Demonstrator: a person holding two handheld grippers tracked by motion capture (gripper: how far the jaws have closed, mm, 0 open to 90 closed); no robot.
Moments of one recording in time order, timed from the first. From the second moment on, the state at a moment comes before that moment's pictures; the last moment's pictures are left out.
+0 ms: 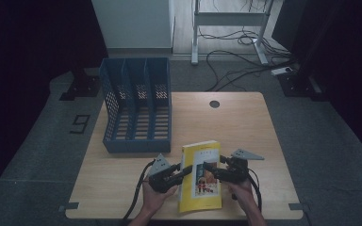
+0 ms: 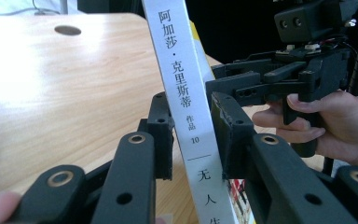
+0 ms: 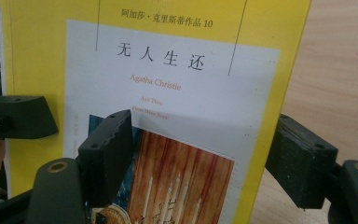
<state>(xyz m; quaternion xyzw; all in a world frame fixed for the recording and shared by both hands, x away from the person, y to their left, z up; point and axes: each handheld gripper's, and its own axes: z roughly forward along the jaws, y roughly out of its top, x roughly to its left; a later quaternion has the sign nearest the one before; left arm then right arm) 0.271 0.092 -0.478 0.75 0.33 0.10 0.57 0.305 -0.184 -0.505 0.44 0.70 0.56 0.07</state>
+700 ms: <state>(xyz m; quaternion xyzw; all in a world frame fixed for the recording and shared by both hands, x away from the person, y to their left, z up) 0.263 0.094 -0.465 0.74 0.31 0.10 0.59 0.289 -0.180 -0.479 0.41 0.69 0.58 0.14</state>
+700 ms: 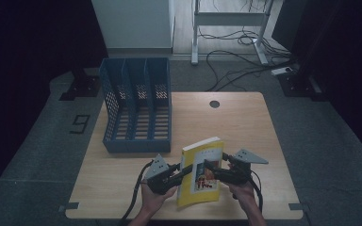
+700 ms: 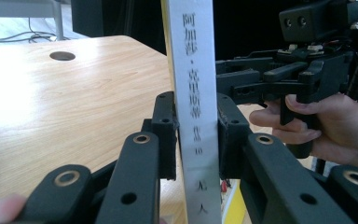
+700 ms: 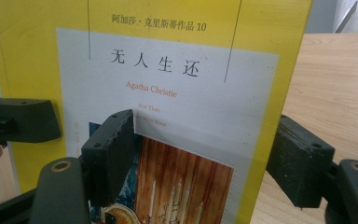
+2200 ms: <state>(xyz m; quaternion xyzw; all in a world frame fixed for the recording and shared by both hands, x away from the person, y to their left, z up) 0.259 0.090 -0.460 0.75 0.28 0.09 0.59 0.272 -0.173 -0.462 0.37 0.69 0.60 0.18</state>
